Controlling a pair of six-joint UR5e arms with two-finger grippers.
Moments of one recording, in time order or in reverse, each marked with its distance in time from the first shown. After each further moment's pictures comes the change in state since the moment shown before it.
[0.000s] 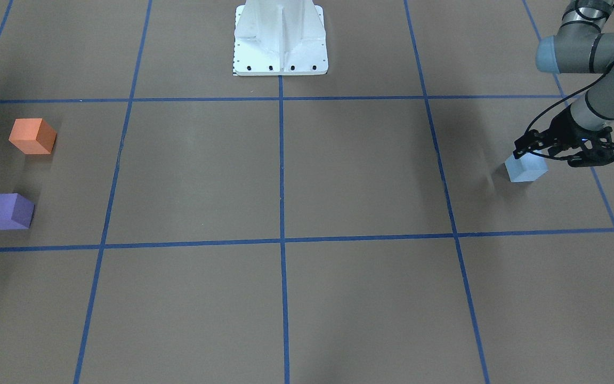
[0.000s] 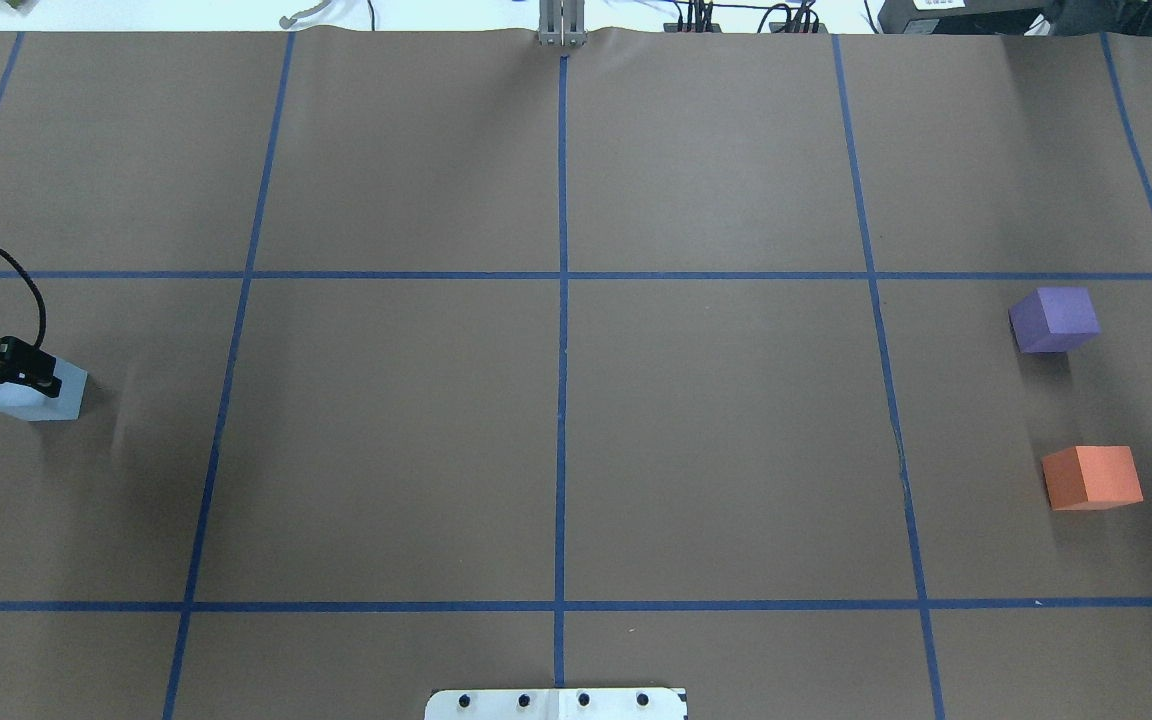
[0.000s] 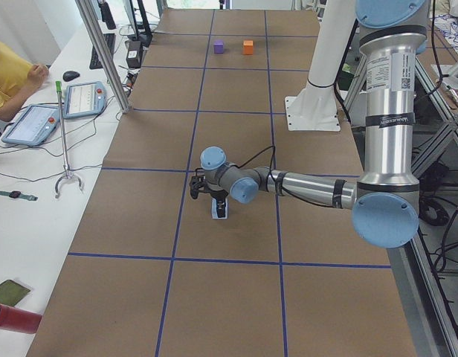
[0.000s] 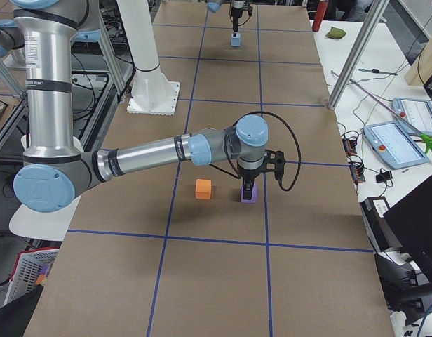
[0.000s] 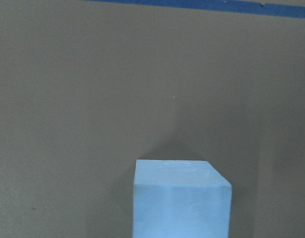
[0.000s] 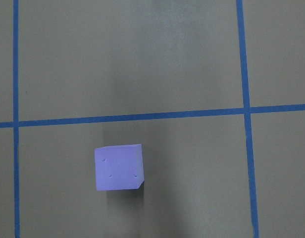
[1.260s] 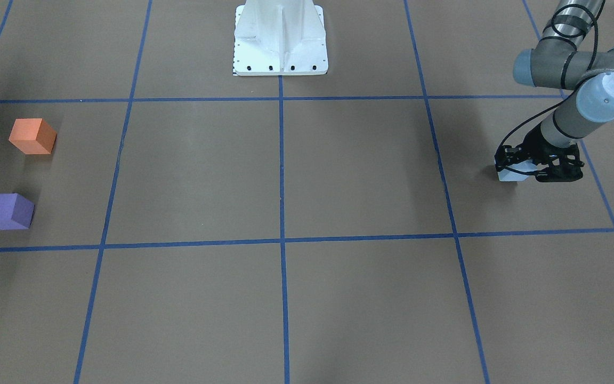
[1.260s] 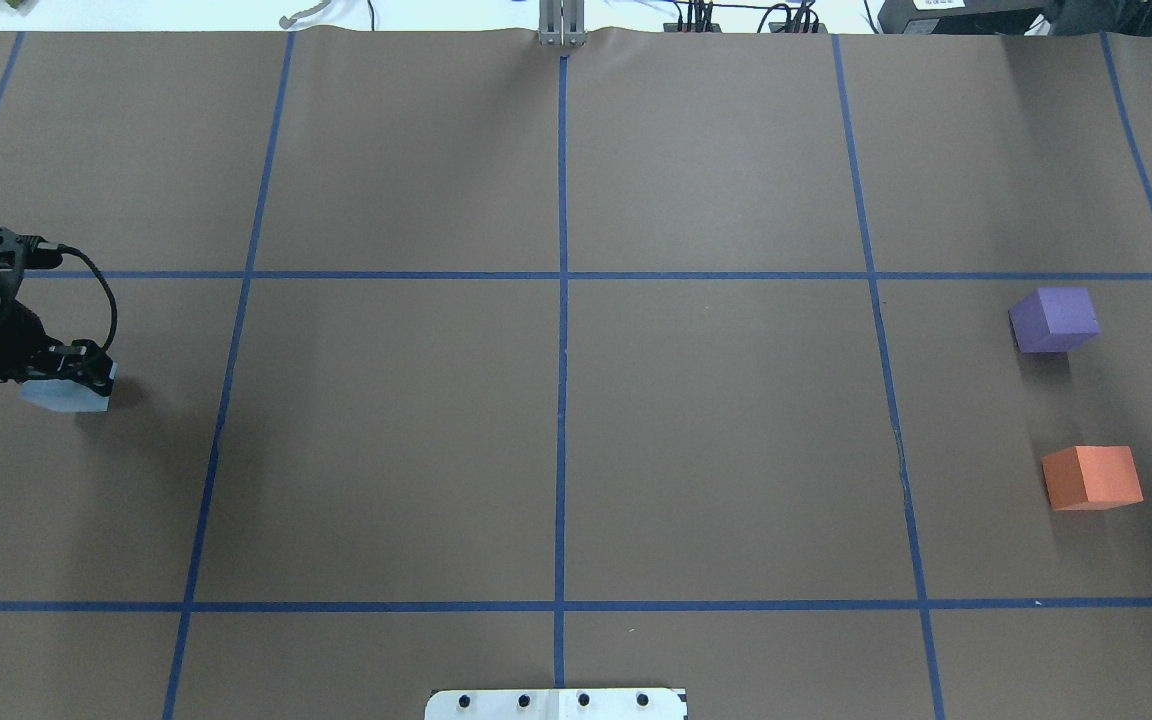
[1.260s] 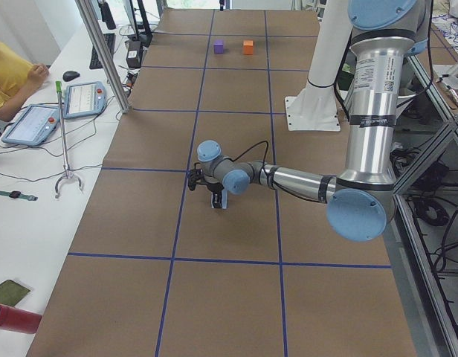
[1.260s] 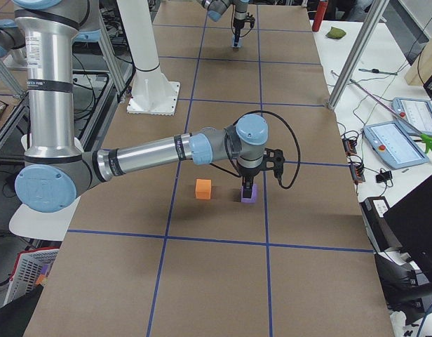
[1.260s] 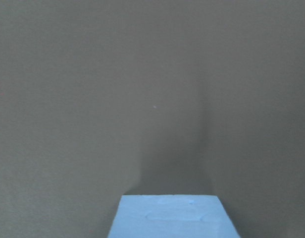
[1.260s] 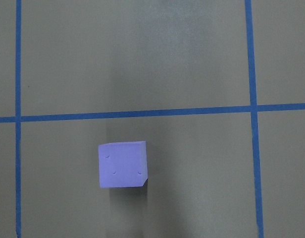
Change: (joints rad) left arm 0.067 -0.123 0.011 0.086 0.043 -0.001; right arm -0.018 0.000 0.008 0.003 0.000 -0.005
